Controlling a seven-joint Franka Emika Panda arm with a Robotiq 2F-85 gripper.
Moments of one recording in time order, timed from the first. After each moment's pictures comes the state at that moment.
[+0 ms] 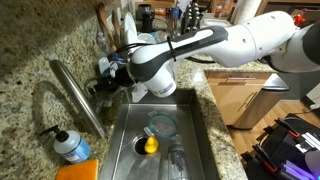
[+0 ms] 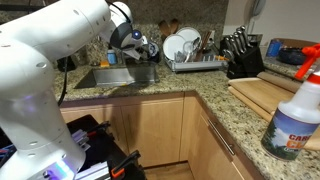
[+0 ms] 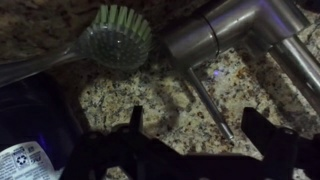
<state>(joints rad) 0.23 1.15 0.79 -1.19 0.54 3.17 -0.79</state>
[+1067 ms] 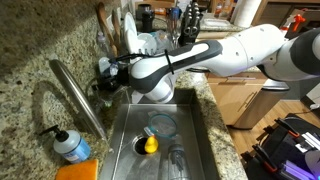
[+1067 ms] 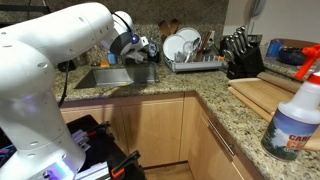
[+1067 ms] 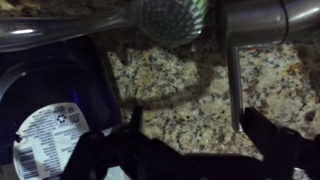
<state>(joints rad) 0.24 1.24 0.82 -1.13 0.39 3.36 -0.85</state>
